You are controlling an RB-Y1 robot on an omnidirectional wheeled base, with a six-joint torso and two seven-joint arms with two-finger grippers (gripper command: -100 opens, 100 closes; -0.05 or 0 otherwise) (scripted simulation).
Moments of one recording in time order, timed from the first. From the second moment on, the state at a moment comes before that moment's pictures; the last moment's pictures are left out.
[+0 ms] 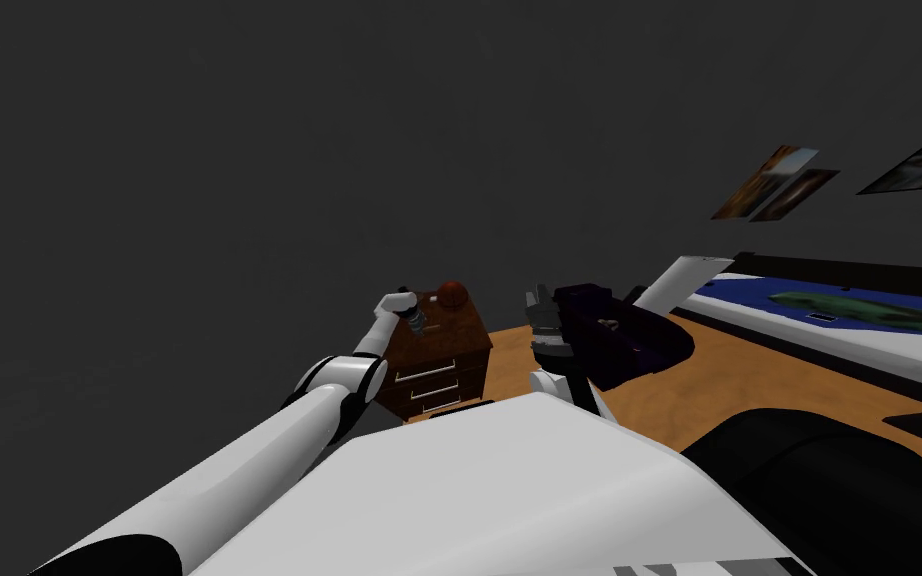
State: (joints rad) left arm -0.86 0.27 -0.04 -1.00 0.41 1.56 0.11; right arm 0.54 -0.01 -0.02 -2.30 -0.07 -0.47 0.17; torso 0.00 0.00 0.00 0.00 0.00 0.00
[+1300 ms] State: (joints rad) left arm -0.86 0.26 -0.04 -0.98 0.41 1.53 0.11; right arm 0.54 -0.01 -0.02 -2.30 -0.07 -0.47 0.17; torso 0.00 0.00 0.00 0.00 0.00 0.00
